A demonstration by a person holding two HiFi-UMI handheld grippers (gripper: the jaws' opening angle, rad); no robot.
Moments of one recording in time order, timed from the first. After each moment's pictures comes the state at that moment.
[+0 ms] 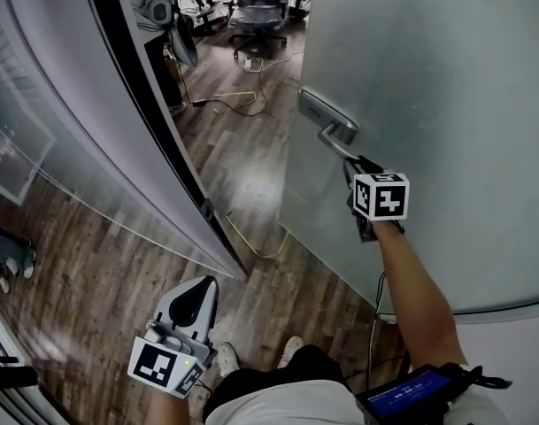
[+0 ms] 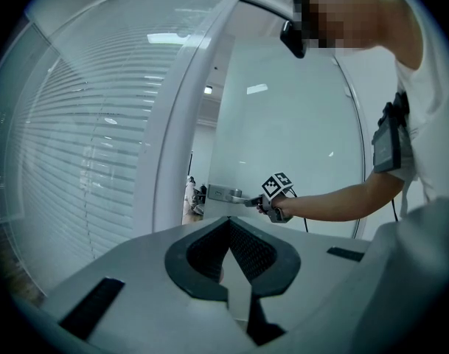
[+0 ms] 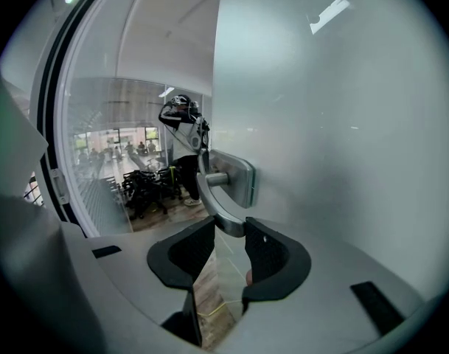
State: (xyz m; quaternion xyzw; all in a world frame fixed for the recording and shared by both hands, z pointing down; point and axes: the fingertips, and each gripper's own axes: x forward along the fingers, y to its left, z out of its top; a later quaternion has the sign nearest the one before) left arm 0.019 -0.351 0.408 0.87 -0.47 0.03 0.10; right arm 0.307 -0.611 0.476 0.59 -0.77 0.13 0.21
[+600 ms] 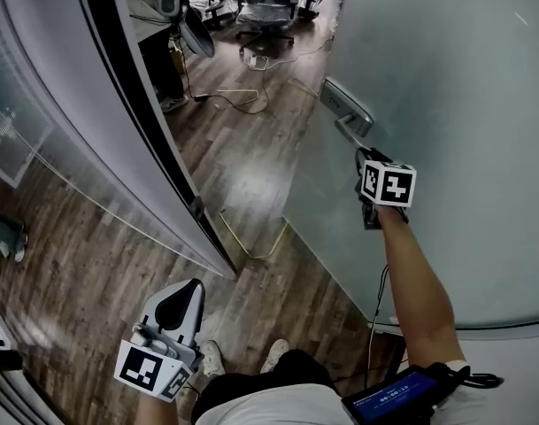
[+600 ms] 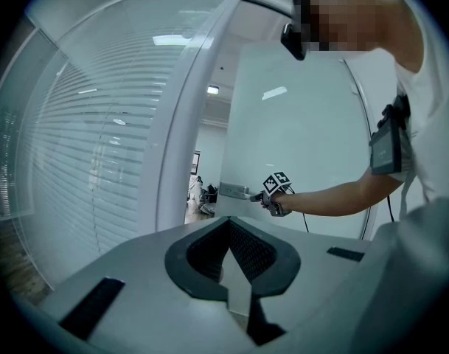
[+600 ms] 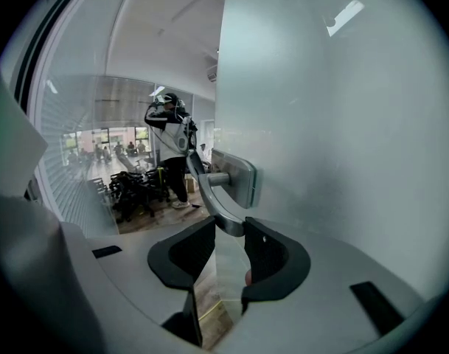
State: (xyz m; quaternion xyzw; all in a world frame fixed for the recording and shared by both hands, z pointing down) left arm 0.014 -0.346 0.423 0.86 -0.50 0.03 0.11; right arm 0.346 -0.656 0.485 0.61 -0.75 0.14 0.20
